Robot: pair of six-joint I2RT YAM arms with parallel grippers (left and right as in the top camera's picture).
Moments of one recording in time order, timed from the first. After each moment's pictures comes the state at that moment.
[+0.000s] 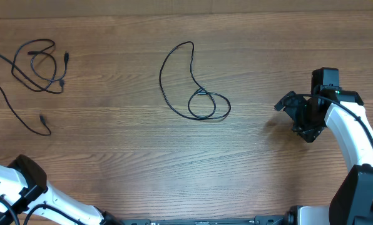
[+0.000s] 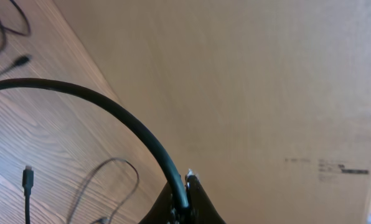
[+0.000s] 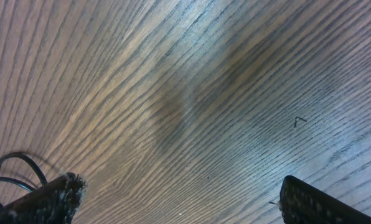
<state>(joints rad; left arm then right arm) 0.81 2.04 3.13 -1.69 0.89 -0.78 -0.14 1.57 1.05 -0.86 -0.14 0.69</state>
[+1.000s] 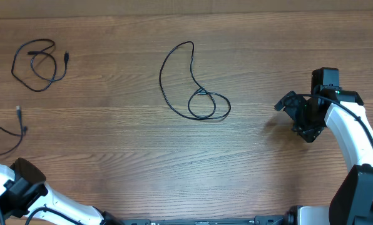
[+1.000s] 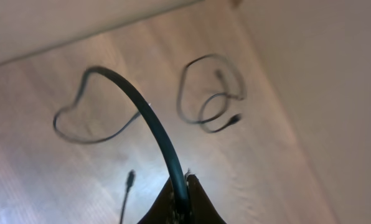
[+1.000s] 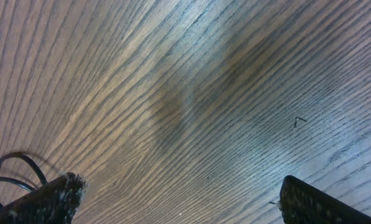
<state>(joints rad) 0.84 2.01 2.80 -1.69 0.18 -0.40 -0.14 1.57 1.05 -0.86 -0.14 0.69</state>
